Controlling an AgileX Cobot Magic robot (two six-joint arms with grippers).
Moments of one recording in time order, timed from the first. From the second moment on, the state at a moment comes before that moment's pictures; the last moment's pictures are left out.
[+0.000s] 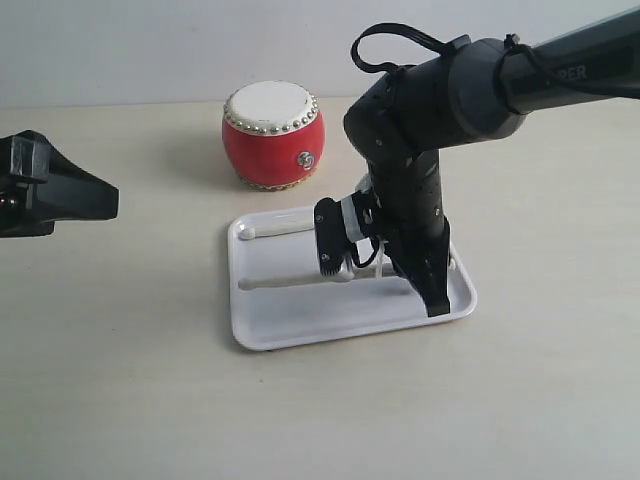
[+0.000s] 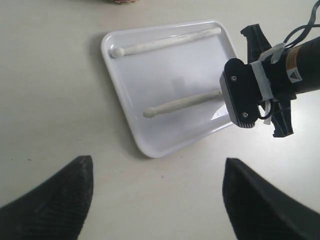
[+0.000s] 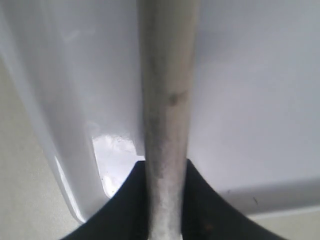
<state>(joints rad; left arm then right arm) -0.23 1.08 -0.73 -0.69 0.73 0.33 0.64 2.10 -1.35 -0.29 1.00 -0.84</state>
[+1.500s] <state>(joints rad) -0.23 1.04 -0.70 -0.58 0.69 0.41 0.64 1.68 -1.35 0.24 0.85 -0.52</state>
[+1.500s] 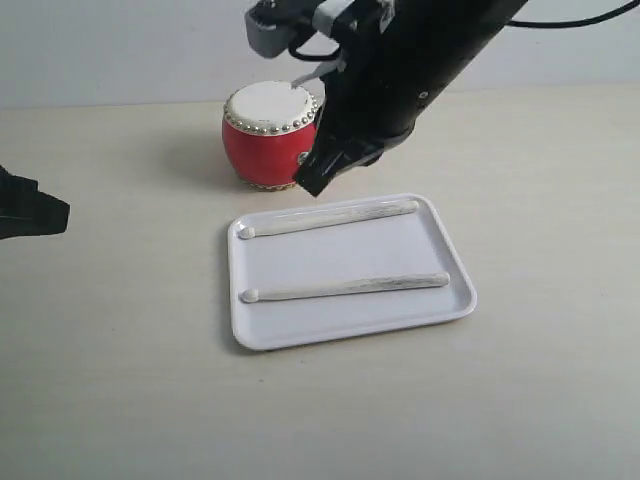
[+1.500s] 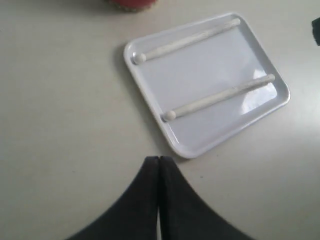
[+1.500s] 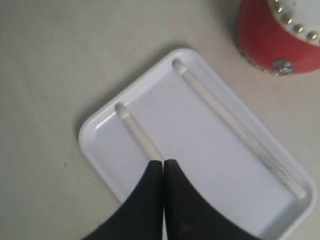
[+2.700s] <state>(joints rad) -0.23 0.77 -0.44 -0.61 0.44 0.49 0.64 1.33 -1.35 0.24 0.92 -0.55</state>
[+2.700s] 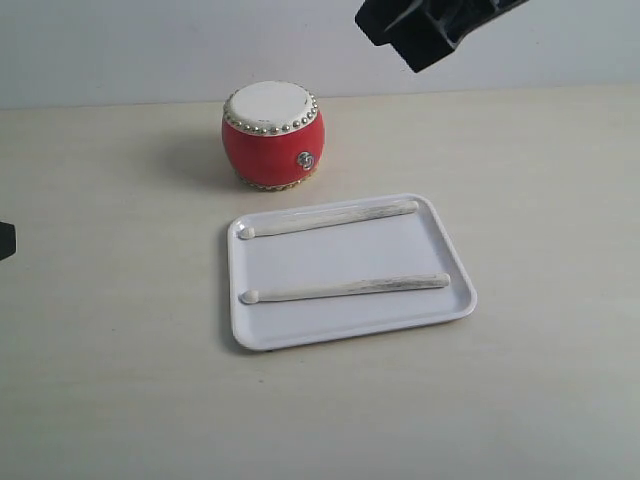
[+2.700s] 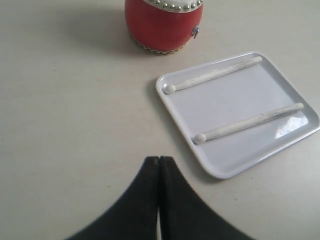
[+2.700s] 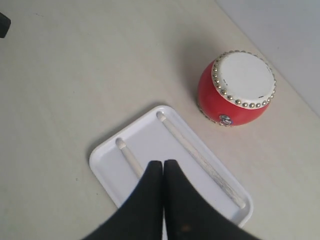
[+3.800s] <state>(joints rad) -0.28 0.75 -0.43 -0.61 0.44 0.49 0.64 1.33 -1.35 0.24 0.93 -0.55</state>
